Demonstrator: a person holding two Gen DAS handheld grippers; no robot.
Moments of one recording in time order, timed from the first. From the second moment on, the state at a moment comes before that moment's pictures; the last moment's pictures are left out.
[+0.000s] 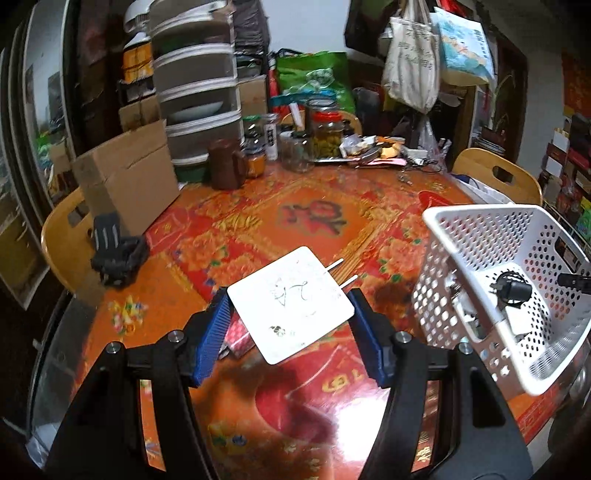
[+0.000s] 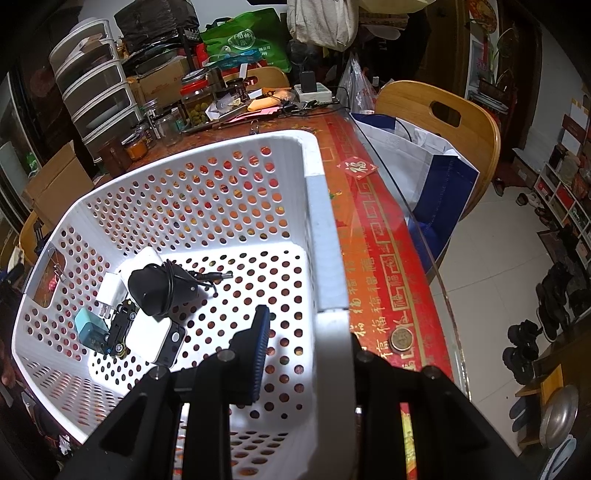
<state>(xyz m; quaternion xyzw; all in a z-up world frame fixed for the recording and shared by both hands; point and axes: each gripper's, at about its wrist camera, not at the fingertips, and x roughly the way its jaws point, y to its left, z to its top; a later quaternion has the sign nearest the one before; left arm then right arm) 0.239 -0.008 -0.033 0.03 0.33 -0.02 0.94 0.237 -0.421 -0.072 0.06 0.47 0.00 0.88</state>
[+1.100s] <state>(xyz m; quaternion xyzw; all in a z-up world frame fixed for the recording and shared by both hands) 0.305 -0.254 -0.055 0.21 0.53 -0.20 0.80 0.236 -0.419 -0.073 0.06 0.47 0.01 0.88</state>
